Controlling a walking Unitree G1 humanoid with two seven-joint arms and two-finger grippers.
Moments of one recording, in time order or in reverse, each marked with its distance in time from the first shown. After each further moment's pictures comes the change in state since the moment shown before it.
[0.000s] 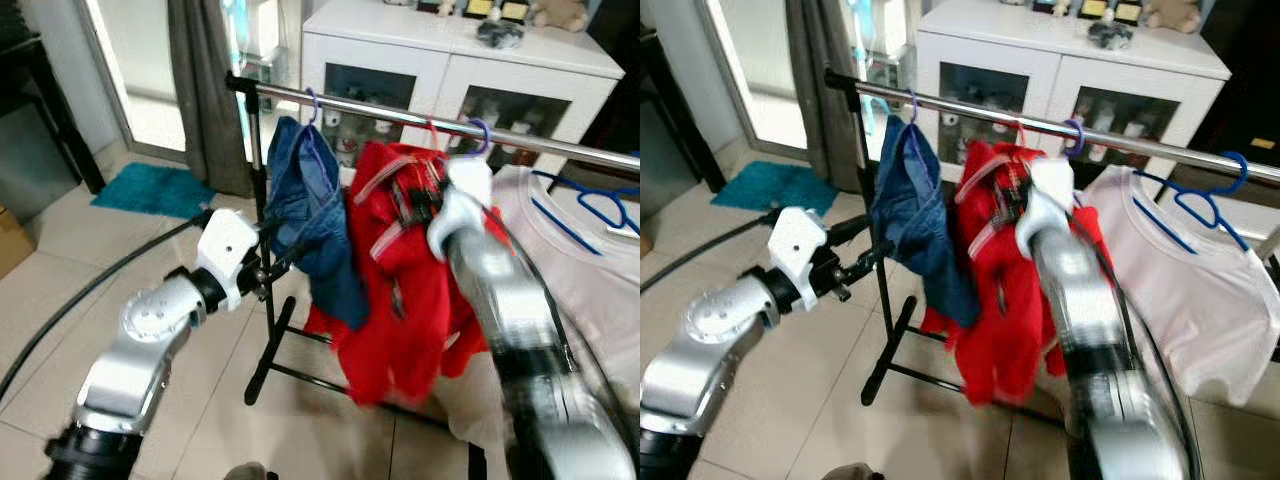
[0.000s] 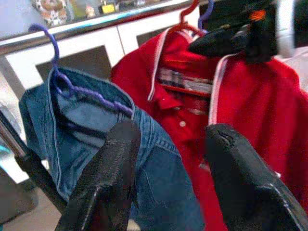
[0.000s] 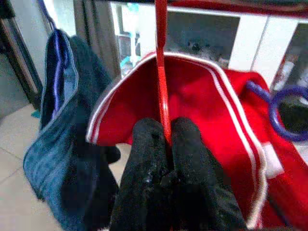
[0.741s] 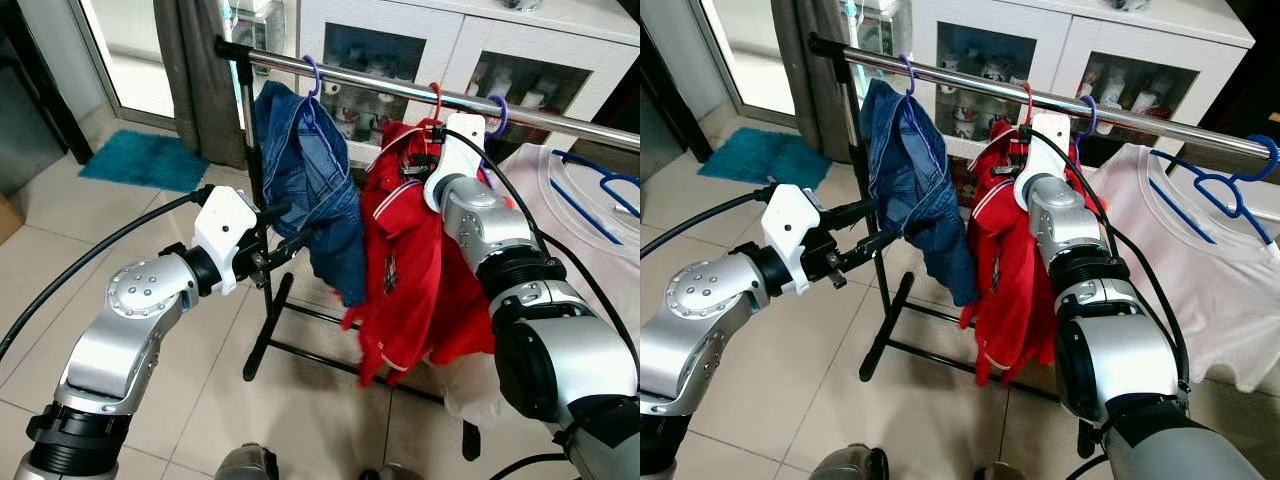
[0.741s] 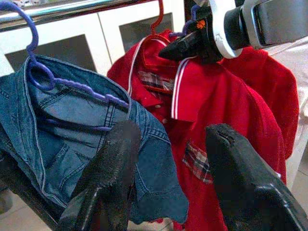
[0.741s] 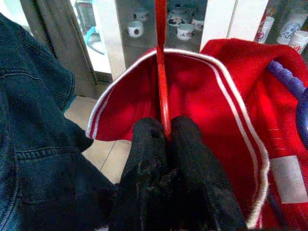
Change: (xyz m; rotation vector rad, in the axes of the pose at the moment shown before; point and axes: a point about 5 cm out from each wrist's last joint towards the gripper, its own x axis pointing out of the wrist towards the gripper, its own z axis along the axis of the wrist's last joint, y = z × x) left arm 0.000 0.008 0.020 0.023 -0.018 -0.064; right arm 0.035 -0.012 0.026 0.062 0.070 -0.129
